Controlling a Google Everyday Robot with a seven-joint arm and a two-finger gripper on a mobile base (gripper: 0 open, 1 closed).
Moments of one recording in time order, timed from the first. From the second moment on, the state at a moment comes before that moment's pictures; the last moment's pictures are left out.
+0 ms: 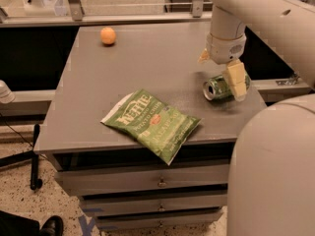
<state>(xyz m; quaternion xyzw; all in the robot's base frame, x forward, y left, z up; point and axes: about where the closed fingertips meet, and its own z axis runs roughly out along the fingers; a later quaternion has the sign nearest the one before) 0.619 -0.194 0.835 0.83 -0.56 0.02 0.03</state>
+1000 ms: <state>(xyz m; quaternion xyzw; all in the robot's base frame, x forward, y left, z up) 0.620 -0.213 0.847 0.80 -0.60 0.00 0.00</state>
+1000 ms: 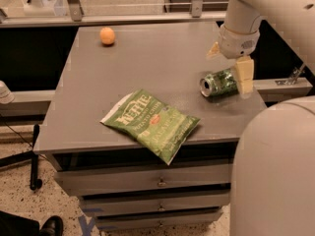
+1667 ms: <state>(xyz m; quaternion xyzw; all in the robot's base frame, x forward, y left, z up) 0.614 -0.278 0.895 0.70 -0.70 -0.05 -0.16</state>
